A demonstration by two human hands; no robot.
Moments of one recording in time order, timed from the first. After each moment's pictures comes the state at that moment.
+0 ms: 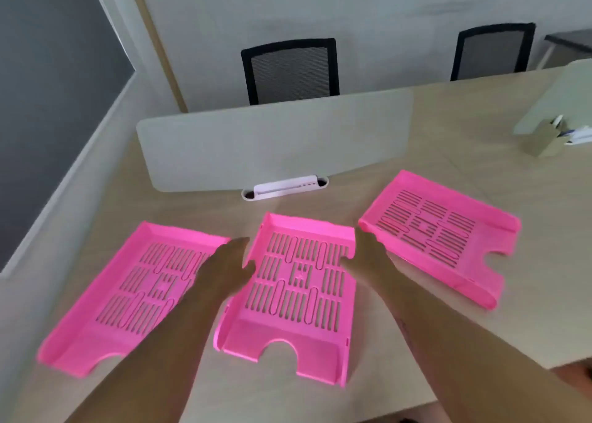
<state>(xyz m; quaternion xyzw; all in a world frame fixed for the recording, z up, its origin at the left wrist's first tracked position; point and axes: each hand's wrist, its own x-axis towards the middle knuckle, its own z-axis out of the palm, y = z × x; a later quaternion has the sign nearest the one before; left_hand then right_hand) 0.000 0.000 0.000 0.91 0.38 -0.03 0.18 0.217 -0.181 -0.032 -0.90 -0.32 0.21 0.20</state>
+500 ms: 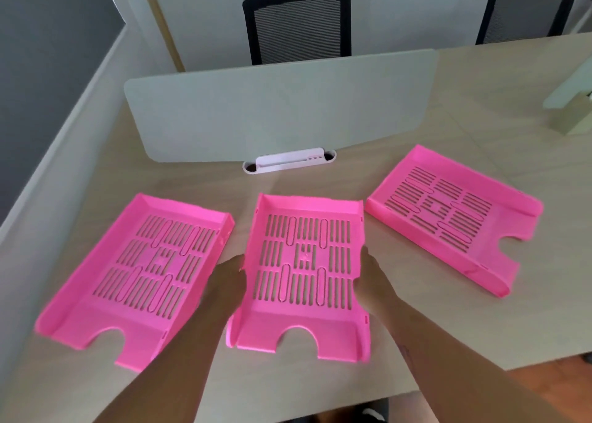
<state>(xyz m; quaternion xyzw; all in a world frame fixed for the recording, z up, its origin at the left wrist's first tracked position) -0.023 -0.021 -0.071 0.78 0.52 0.00 0.35 0.192 -0.206 -0.121 -0.87 -0.26 0.29 0.29</state>
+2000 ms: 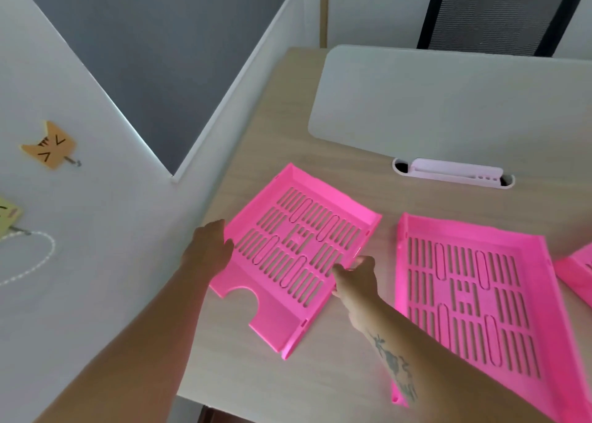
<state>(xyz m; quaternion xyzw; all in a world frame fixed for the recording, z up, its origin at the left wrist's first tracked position) -0.262 0.162 -0.066 0.74 0.65 -0.04 0.18 -0.035 0.006 -0.068 -0.79 -0.13 0.46 0.38</state>
